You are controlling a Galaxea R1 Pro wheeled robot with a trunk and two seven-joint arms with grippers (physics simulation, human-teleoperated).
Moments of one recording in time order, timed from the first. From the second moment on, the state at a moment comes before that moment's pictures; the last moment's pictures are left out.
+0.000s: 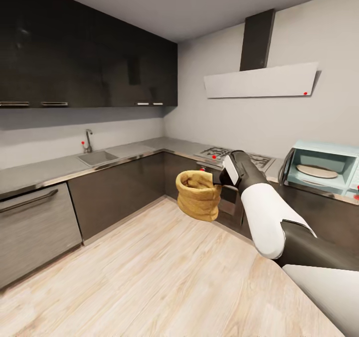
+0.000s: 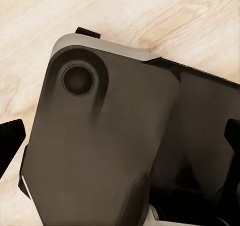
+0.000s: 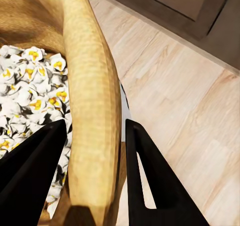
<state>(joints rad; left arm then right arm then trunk) 0.00 -0.04 0.01 -0.08 0.31 -0.05 -0.02 -1.31 0.17 -0.31 -0.50 0.17 1.04 -0.15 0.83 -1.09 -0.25</state>
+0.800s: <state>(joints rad) 0.00 -0.04 0.01 -0.08 0.31 -0.05 -0.02 -1.31 0.17 -0.31 -0.50 0.17 1.04 -0.15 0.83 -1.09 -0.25</state>
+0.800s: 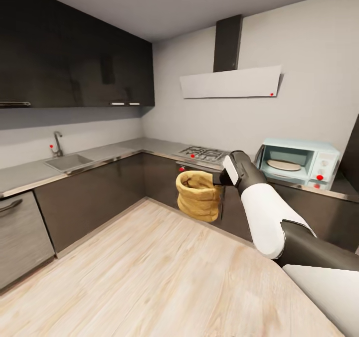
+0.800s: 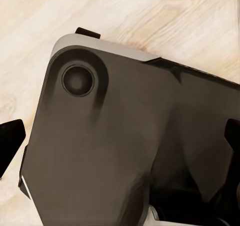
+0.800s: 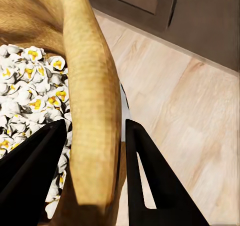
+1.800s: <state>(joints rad) 0.00 -0.04 0.01 -0.08 0.31 -0.05 -0.02 -1.31 0.12 -0.31 -0.50 0.17 1.04 -0.15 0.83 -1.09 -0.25</state>
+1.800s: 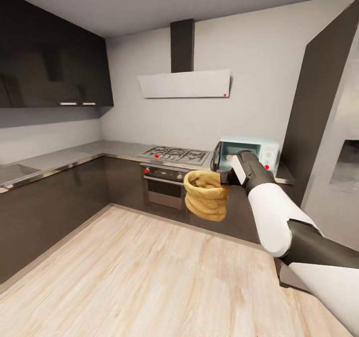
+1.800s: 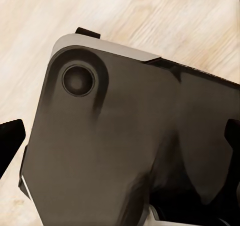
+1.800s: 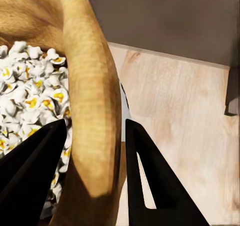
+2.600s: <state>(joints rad) 0.00 -0.04 0.01 -0.08 0.31 -0.05 -0.02 -1.31 0.12 -0.31 -0.50 0.17 1.04 -0.15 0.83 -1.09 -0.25</state>
